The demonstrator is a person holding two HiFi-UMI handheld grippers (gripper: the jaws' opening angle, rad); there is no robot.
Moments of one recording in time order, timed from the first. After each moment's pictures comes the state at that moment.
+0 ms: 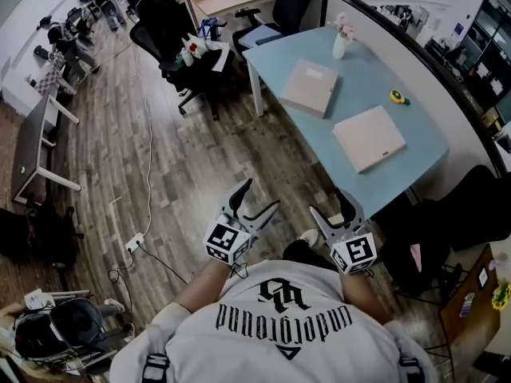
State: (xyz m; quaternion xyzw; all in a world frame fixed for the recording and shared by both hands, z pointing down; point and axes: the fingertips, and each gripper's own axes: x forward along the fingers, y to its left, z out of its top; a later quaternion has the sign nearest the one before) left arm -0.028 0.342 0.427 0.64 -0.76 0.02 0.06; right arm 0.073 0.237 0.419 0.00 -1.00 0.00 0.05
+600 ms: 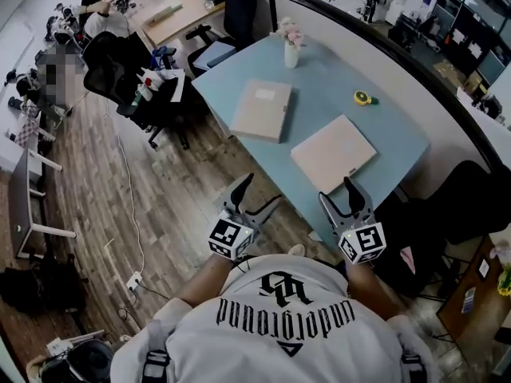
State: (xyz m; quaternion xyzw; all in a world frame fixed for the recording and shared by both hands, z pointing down) left arm -0.050 0.088 0.416 0.70 -0.71 0.04 0.05; right arm 0.073 -0.020 0.409 0.11 -0.99 0.03 0.03
